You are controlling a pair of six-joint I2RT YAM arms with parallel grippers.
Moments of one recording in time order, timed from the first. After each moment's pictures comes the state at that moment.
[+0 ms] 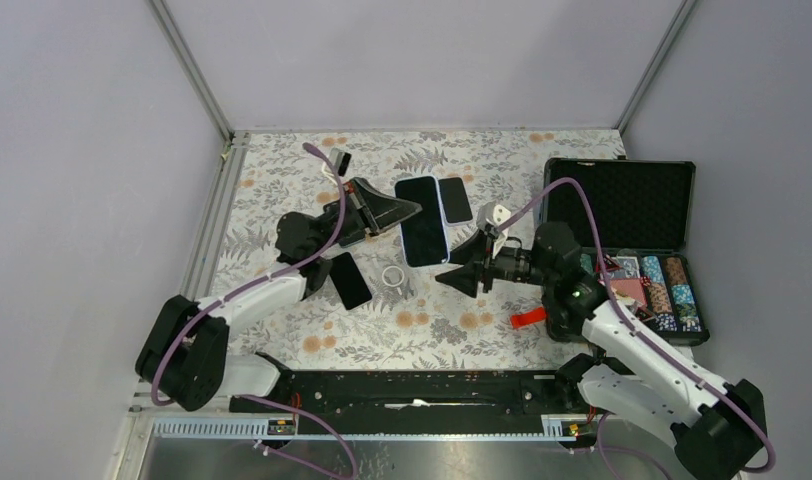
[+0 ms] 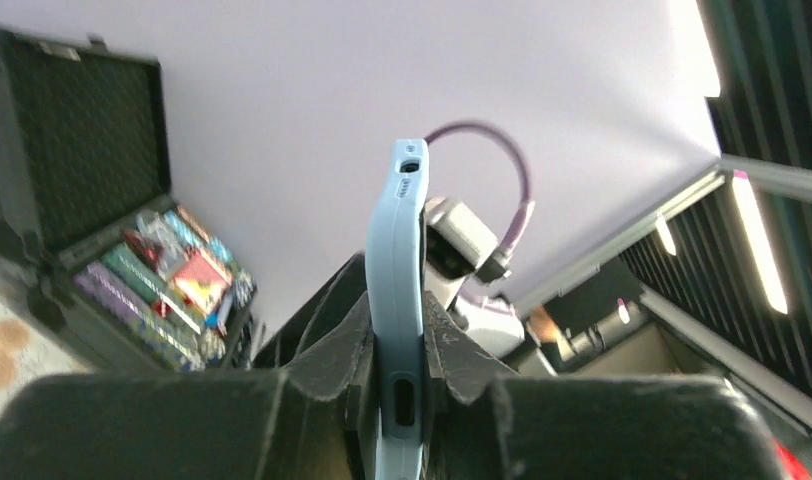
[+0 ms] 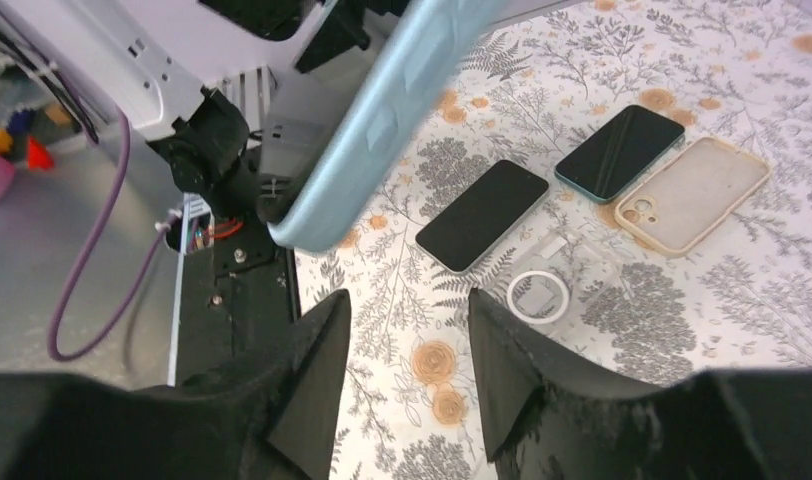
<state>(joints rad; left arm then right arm) -0.53 1.33 0.69 1.18 0.69 -1.43 0.60 0.89 0.68 0.04 -0.74 0.03</state>
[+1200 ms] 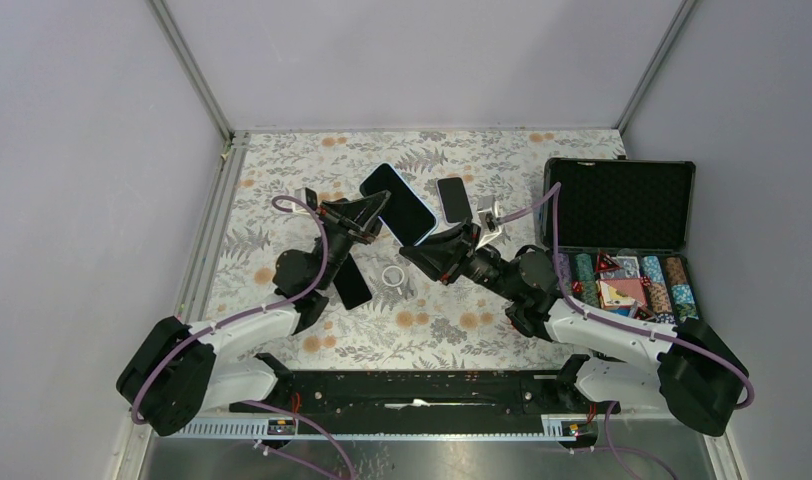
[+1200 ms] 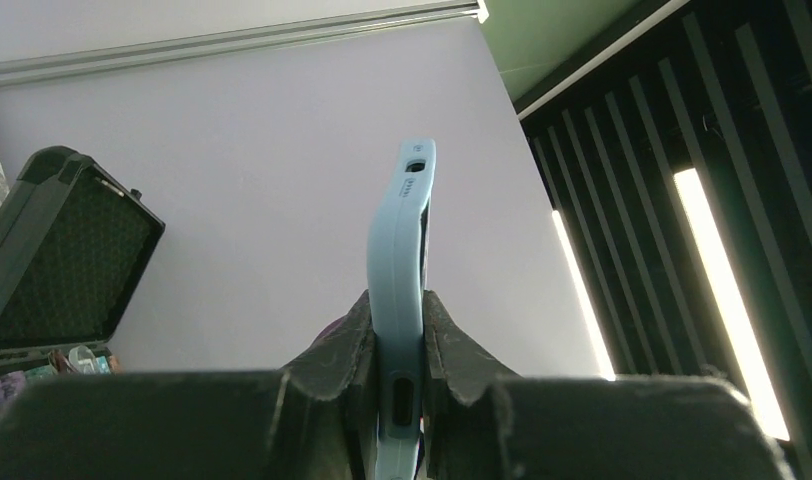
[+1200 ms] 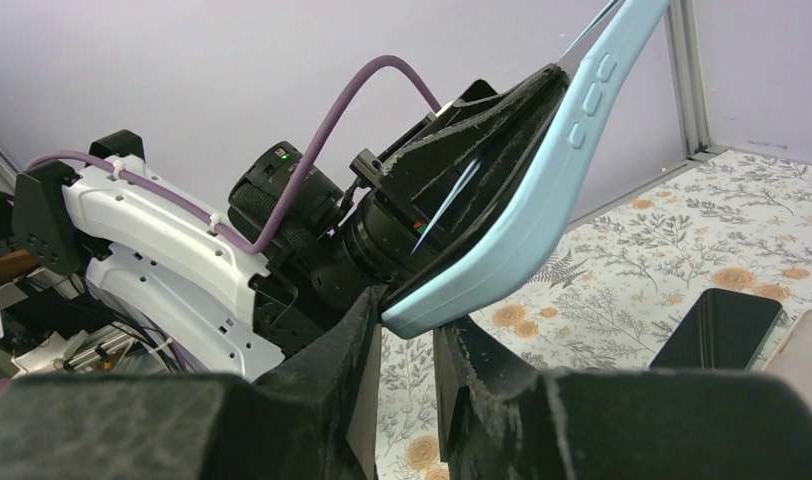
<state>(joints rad) -0.65 1.16 0.43 1.22 -0.03 -1.62 0.87 1.14 0.52 1.00 -0.27 0.54</state>
